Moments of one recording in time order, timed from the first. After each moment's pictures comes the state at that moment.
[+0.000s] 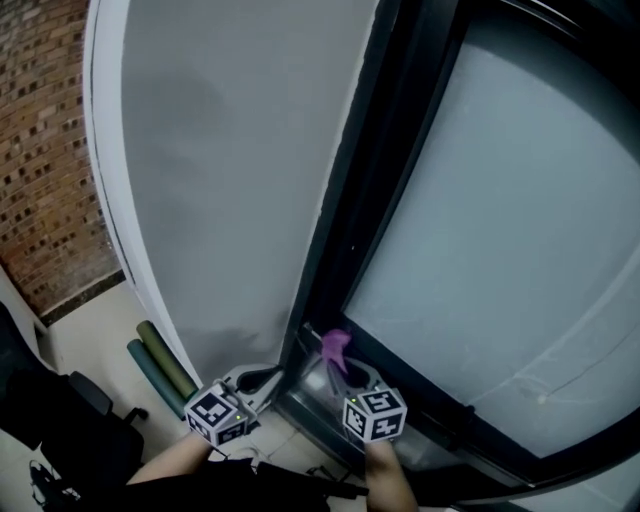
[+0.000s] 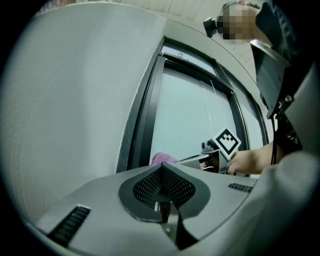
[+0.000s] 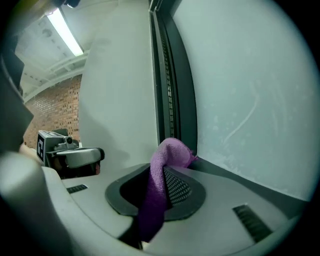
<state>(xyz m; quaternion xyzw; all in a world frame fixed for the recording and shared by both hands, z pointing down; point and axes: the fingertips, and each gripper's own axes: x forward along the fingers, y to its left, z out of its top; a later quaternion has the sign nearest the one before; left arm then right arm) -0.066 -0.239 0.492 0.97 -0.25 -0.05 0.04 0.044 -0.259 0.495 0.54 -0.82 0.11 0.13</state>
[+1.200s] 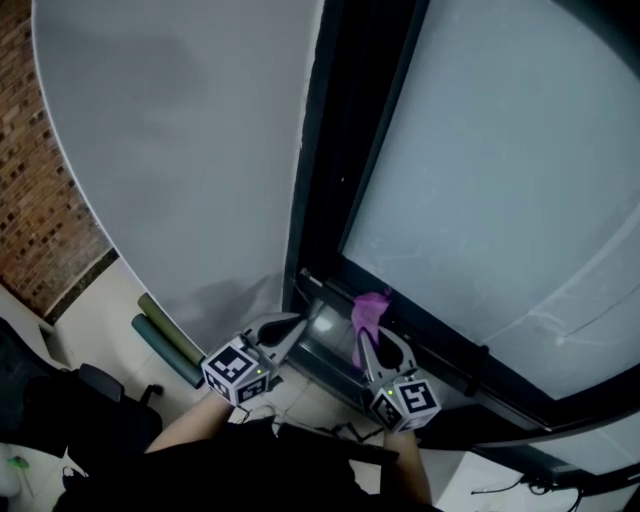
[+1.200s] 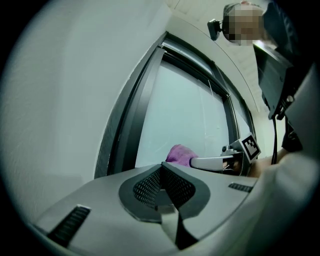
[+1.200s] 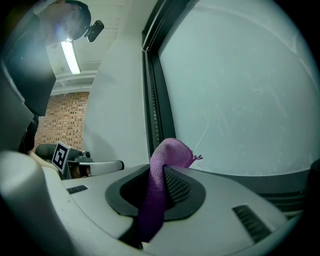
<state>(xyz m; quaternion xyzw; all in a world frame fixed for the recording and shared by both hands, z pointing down) -0.021 -0.239 0.480 0.98 -0.18 -0.05 0.07 0.079 -0.195 0.469 0.60 -0.80 0.07 0.00</state>
